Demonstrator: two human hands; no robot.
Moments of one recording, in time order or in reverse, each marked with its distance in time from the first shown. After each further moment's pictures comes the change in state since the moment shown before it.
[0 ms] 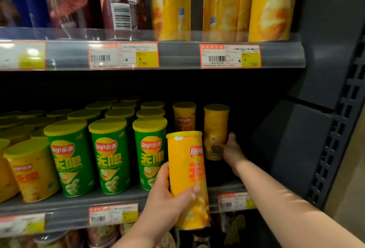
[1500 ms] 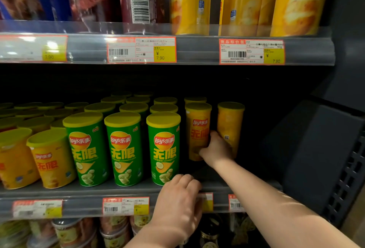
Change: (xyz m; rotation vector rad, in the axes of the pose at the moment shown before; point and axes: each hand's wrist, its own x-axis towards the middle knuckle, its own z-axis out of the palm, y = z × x) left_hand 0.023 -0.045 -0.014 1.426 0.061 0.608; right_hand -0.031 -0.022 0.064 -0.570 0.038 -0.155
